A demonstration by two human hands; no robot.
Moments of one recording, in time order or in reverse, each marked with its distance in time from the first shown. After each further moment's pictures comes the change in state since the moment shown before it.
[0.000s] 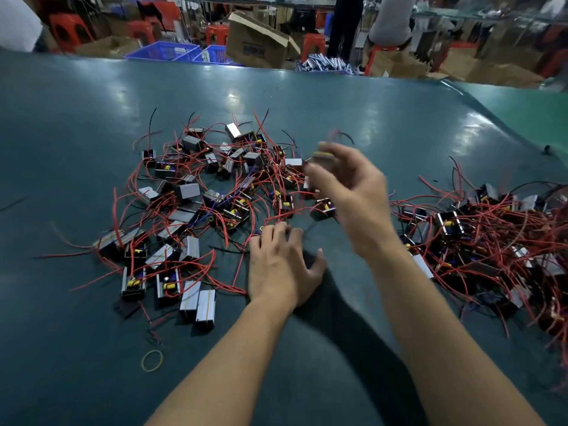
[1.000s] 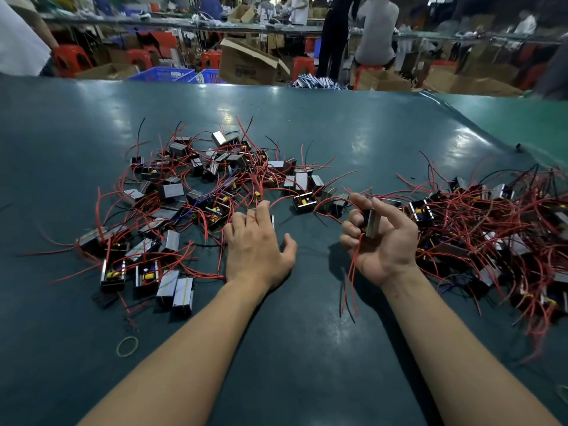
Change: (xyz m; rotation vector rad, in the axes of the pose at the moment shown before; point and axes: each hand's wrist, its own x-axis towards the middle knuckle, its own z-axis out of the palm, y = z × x) left_hand 0.005 -0.001 0.003 -0.043 0.170 -0.021; right_hand -0.045 0.040 -0.090 0.728 0.124 0.450
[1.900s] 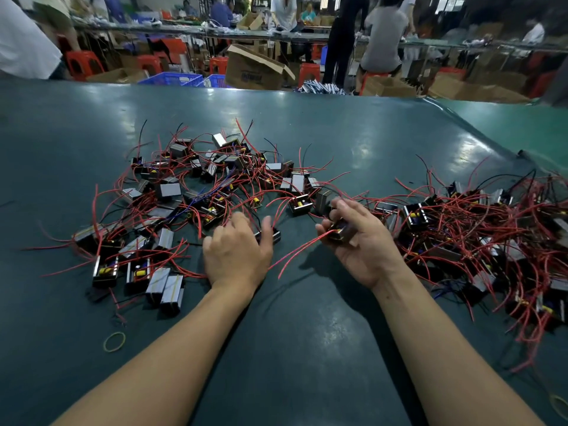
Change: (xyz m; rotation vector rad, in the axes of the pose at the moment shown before) left_hand -0.006 0.001 -0.012 0.009 0.080 -0.244; right_hand 0.004 0.005 0.008 -0.099 -0.030 0.046
